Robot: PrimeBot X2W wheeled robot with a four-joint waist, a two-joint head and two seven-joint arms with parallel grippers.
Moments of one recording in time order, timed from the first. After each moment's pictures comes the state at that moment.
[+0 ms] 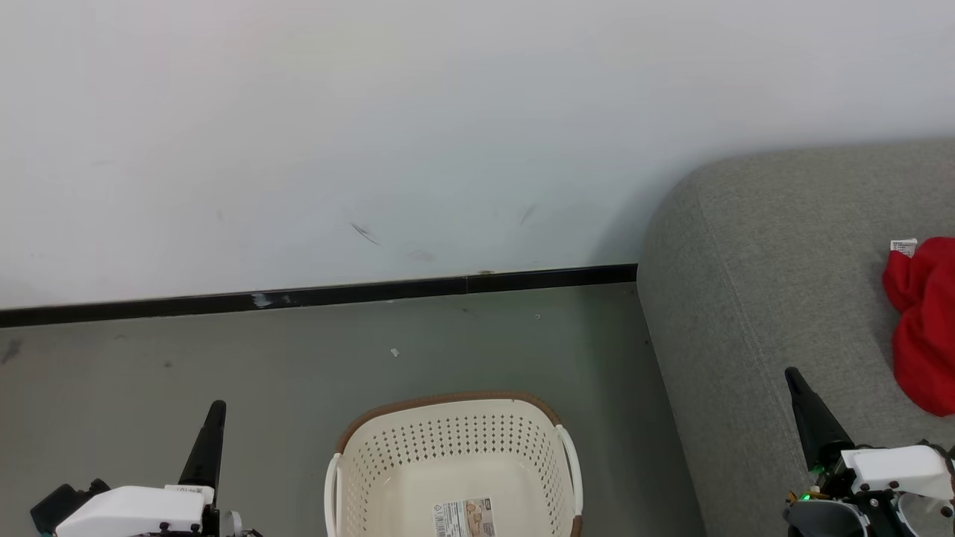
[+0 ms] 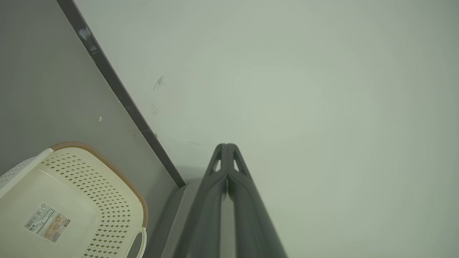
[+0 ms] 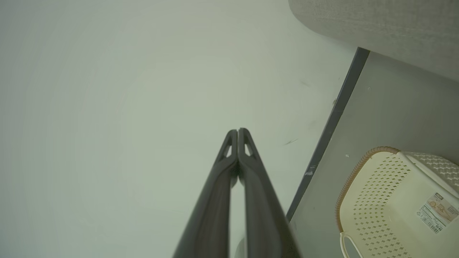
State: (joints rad) left arm -0.08 0.07 -0.02 0.26 -1.52 -0.09 0.04; right arm -0.07 -0.06 -0.09 0.26 1.48 0.12 0.05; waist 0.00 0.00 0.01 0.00
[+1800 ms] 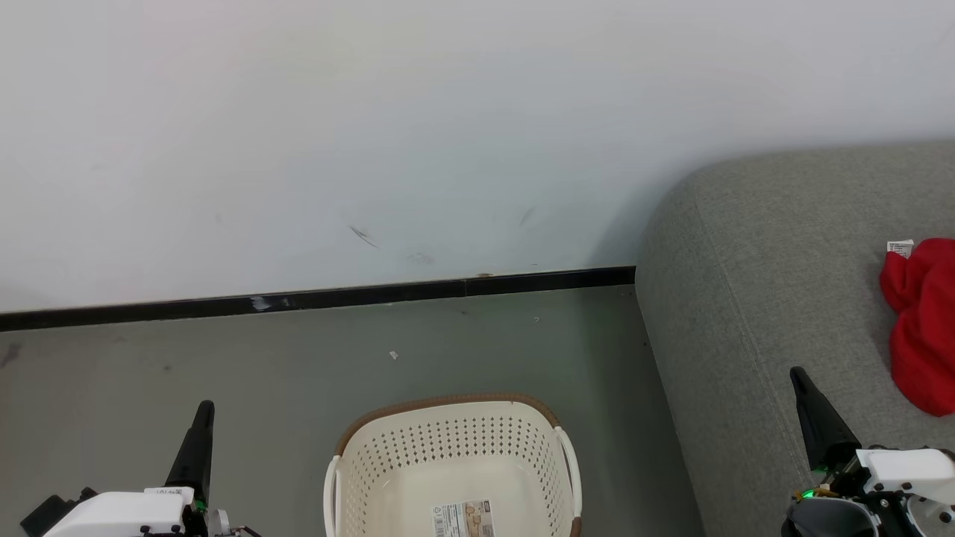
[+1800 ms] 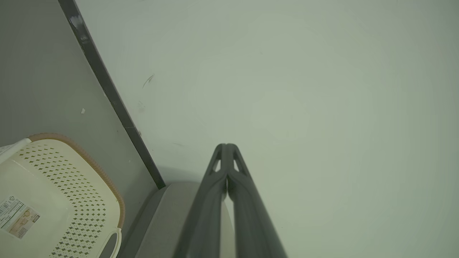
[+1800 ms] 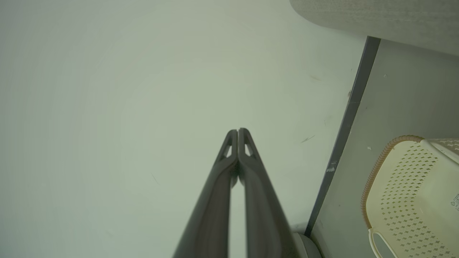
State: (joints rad) left arm -0.08 0.07 0.03 0.28 -1.65 -0.12 0.07; right arm -0.07 -0.06 -0.11 0.27 1.62 0.12 0.08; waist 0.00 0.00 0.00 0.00
